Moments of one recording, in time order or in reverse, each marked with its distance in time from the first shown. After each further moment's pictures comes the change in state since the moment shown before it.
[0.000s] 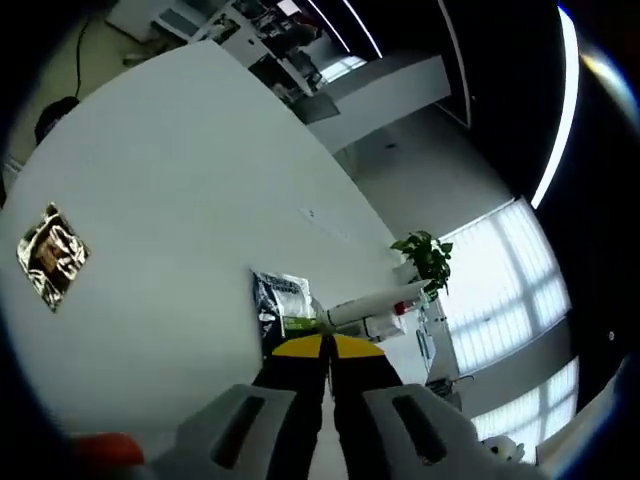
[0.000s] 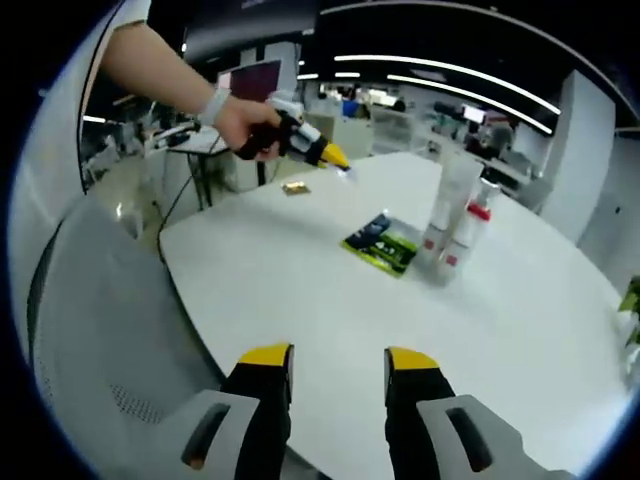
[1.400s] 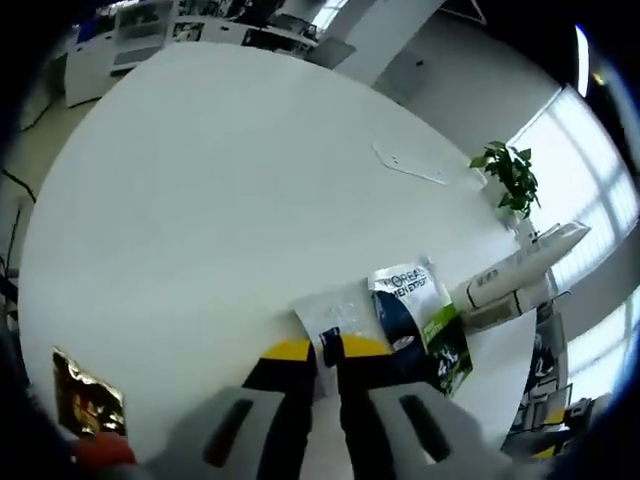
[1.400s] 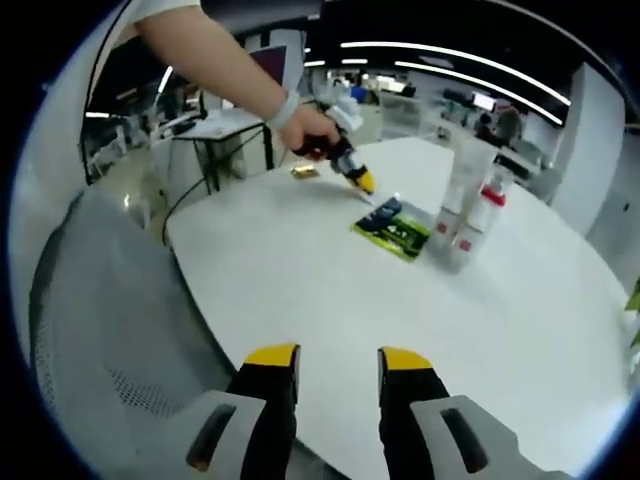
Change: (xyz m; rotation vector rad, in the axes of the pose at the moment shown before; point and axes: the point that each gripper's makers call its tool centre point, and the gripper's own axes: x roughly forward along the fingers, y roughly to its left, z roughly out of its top) left arm 0.063 0.095 0.022 0.411 0.242 0.378; right arm 0.005 0.006 -0.012 -0.009 0.065 0.033
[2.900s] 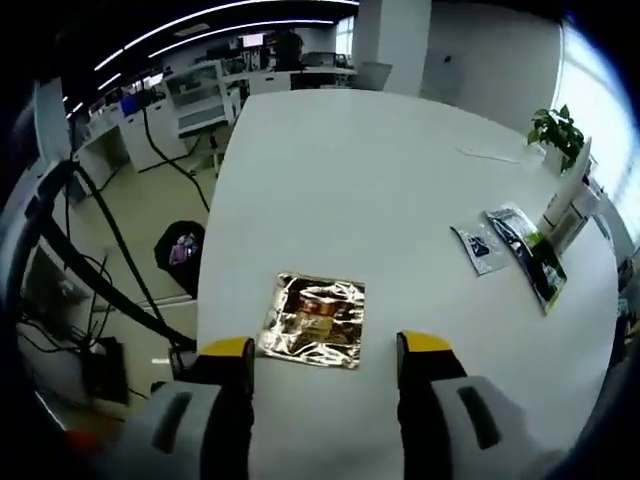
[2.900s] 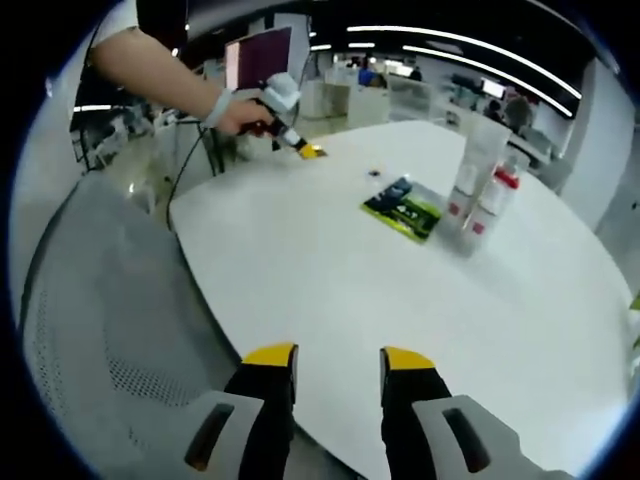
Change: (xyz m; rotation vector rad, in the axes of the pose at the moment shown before) left arm -0.098 0.134 -0.053 0.178 -0.134 0.392; right arm 0.007 0.007 -0.016 0.000 0.081 0.041
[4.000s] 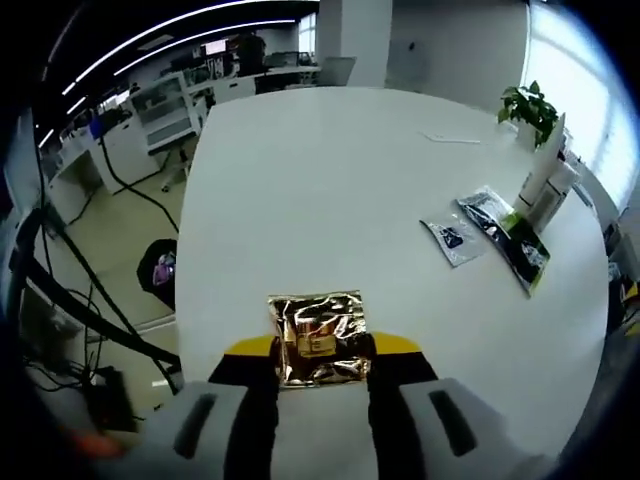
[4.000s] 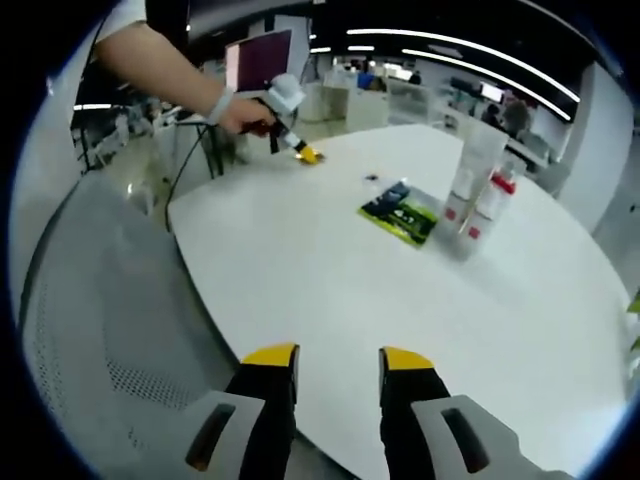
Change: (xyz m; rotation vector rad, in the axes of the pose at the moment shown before) left arm -0.026 -0.038 0.001 0.042 -0.024 -0.116; right arm -0.003 -0.002 0.005 -0.011 -0.022 -0.013
